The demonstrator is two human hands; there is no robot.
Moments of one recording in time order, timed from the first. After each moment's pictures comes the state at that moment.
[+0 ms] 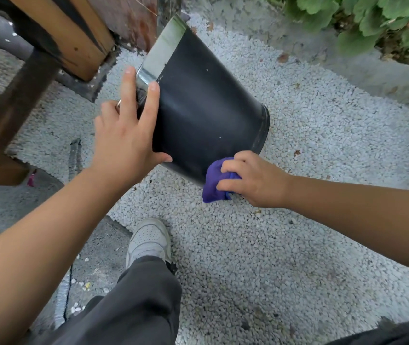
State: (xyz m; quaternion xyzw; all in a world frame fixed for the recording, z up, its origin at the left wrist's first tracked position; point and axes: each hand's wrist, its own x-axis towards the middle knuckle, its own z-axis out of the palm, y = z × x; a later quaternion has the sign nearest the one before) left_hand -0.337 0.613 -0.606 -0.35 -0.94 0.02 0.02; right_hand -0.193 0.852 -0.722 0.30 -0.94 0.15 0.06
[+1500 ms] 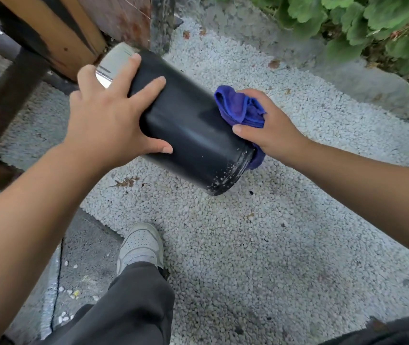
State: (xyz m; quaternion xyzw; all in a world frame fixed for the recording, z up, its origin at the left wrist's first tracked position) left_hand -0.364 0.624 -0.570 -0.38 -0.92 0.06 0.00; right_hand -0.238 0.883 -0.644 -0.15 -0.78 0.61 -0.02
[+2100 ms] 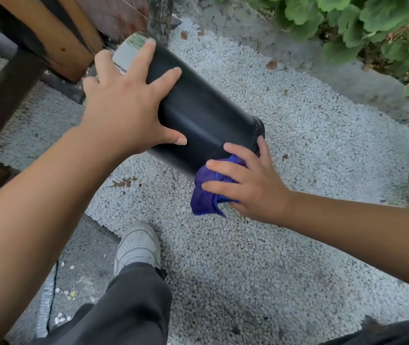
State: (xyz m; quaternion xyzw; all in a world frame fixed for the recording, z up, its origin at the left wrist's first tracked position) left_hand -0.359 0.663 -0.555 -0.35 -0.93 0.09 -0.02; right_hand -0.173 0.838 -0.676 0.20 -0.96 0.11 0.15
